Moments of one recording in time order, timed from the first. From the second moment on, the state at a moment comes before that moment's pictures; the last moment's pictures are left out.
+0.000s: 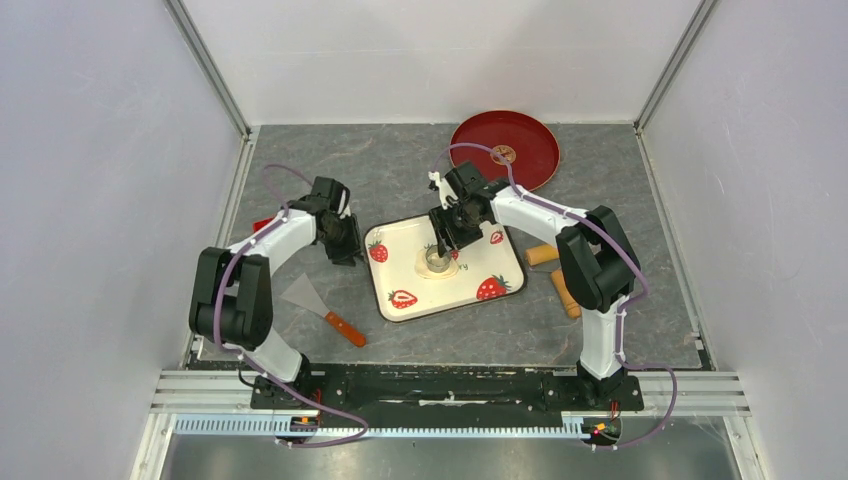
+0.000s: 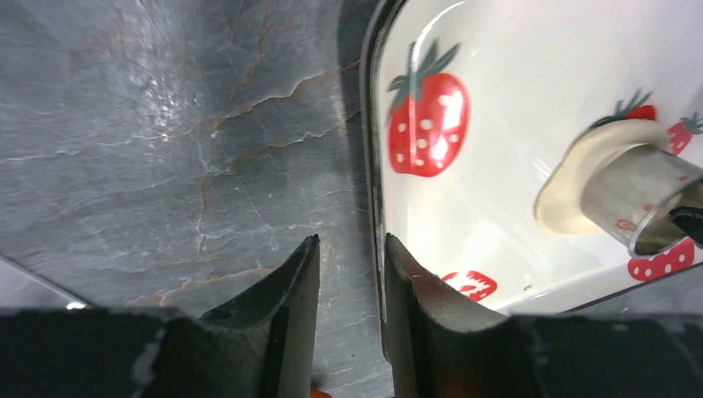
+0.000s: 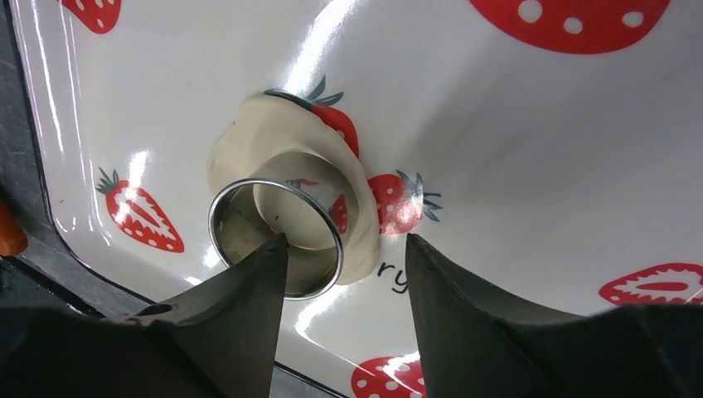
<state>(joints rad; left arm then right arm) -0.20 1.62 0.98 -0.59 0.21 -0.45 0.60 1.98 1.45 -0.60 -0.26 0.14</state>
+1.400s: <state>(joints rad) -0.51 1.83 1.22 -0.46 0.39 -0.59 0.42 1.94 1.24 -0.39 -0.68 0.33</state>
